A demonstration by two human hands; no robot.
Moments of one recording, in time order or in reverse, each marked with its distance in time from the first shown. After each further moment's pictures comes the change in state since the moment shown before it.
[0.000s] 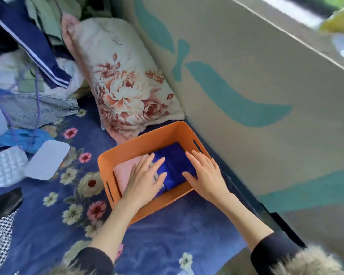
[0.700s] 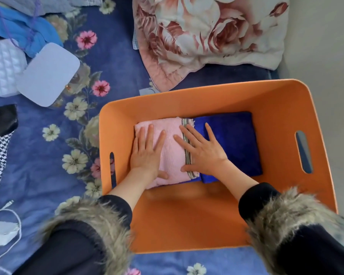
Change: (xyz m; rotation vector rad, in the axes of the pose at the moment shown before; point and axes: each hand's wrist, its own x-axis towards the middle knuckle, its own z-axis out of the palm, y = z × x) left_hand 0.079 -0.167 0.133 0.463 -0.506 -0.510; right_hand 0.171 0.020 0.242 -0.489 -0.501 -0.656
